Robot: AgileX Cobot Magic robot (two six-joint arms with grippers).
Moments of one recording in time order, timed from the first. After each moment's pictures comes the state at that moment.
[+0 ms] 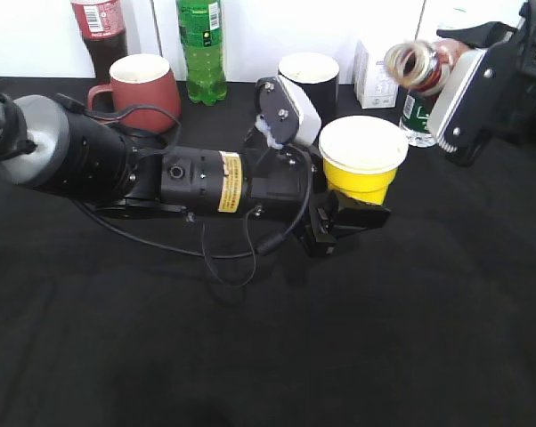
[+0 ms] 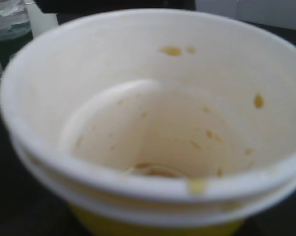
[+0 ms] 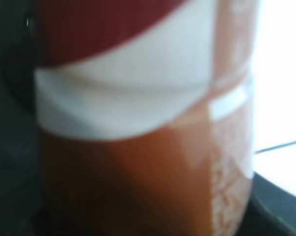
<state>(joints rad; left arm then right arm) -0.66 2.05 -1.12 1.09 -0.80 -0.68 0.16 1.66 -0.68 -0.46 -0.86 -0.87</state>
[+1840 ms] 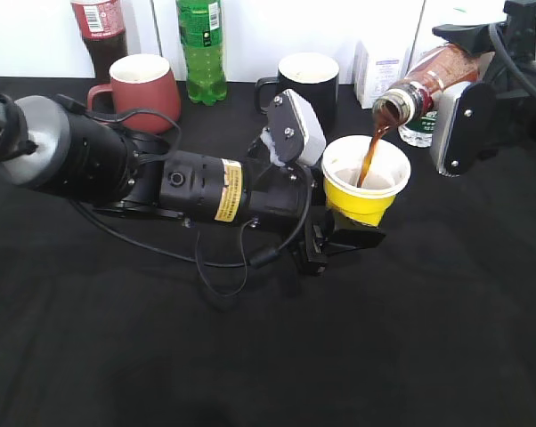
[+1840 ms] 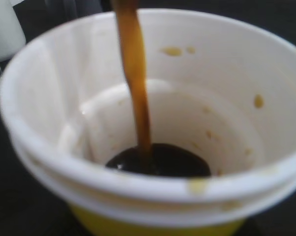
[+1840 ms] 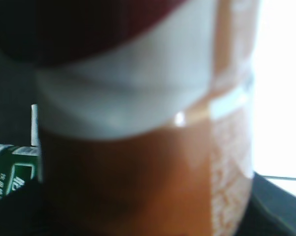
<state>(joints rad) -0.66 2.05 -1.12 1.20 -0.78 -0.68 0.16 1.66 -0.68 -0.40 -0.87 -1.31</state>
